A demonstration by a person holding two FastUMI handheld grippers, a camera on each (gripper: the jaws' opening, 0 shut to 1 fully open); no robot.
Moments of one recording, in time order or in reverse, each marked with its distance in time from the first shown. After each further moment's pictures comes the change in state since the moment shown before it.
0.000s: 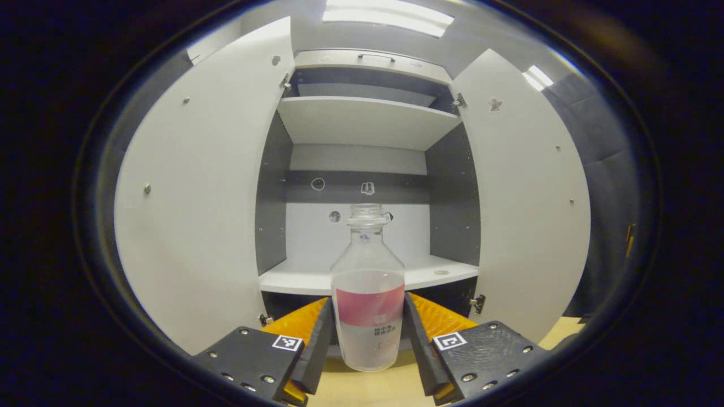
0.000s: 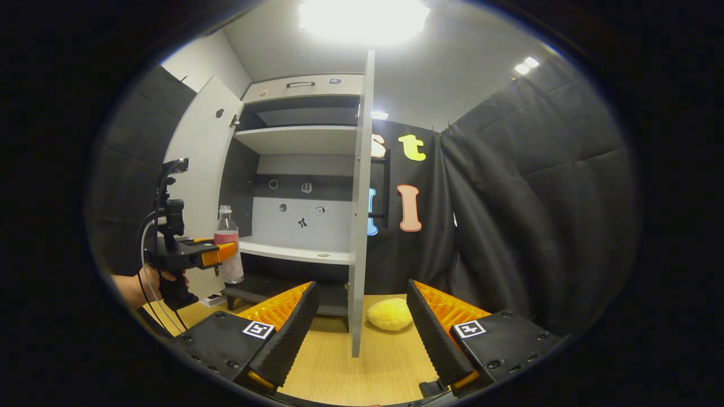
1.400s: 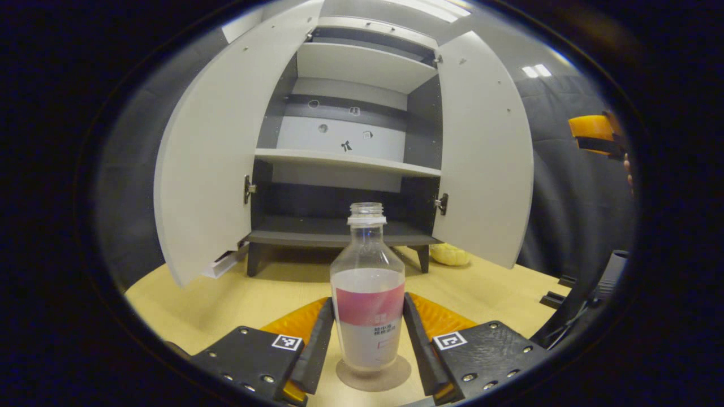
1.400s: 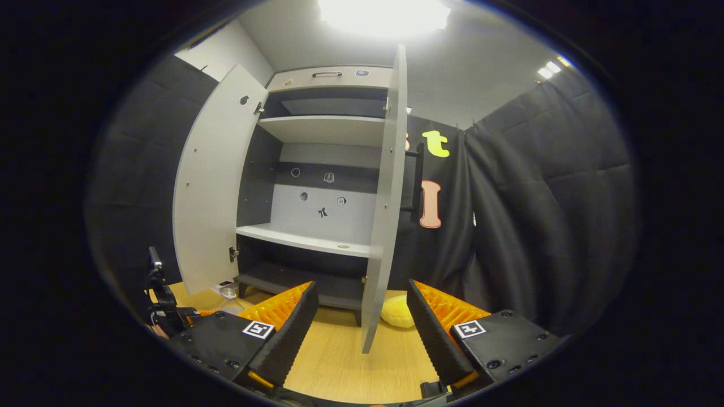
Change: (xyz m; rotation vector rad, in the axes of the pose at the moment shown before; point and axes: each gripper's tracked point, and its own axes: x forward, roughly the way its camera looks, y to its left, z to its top) left arm -0.084 -0.036 -0.114 -0.107 0.248 -0.123; right arm 0.005 0.025 -0.012 -0.066 0.053 0.090
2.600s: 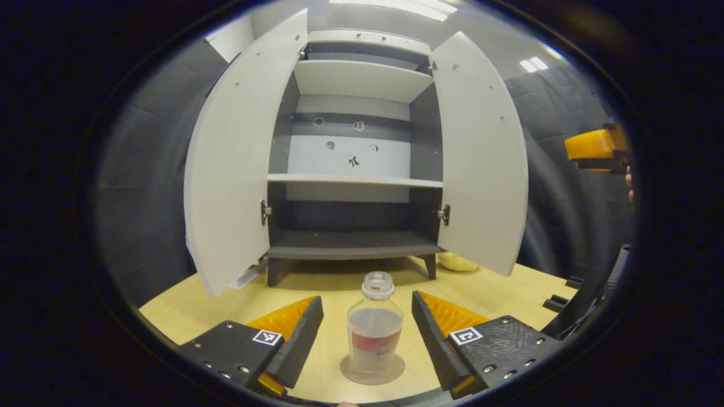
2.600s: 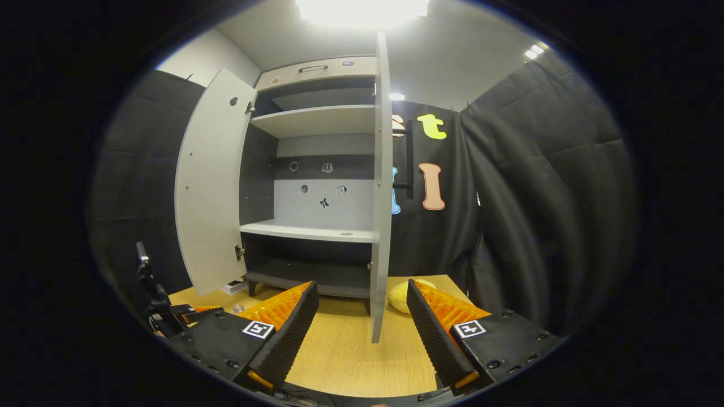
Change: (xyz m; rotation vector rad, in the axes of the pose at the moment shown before) left arm -0.017 0.009 0.037 0.068 -0.064 0.107; right arm -0.004 -0.008 -0.017 0.111 0.043 0.030
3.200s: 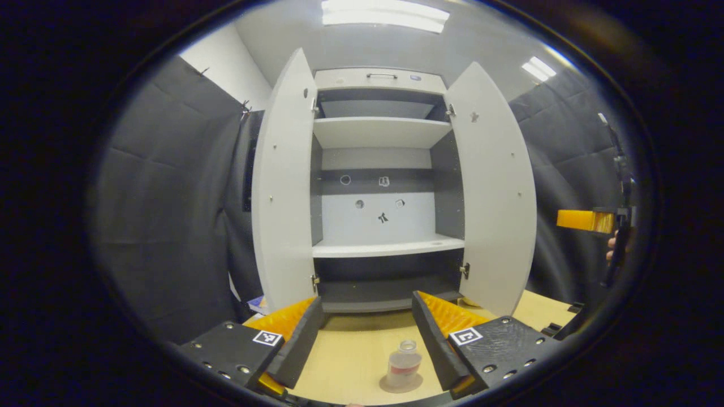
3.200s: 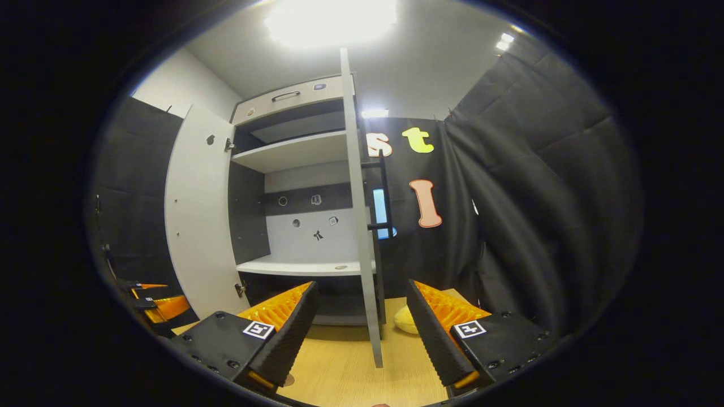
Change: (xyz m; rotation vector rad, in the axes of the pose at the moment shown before) left arm -0.026 0.042 0.089 0.060 -0.102 0.156; right arm 0.028 -0.036 0.048 0.129 -0.104 -0.037
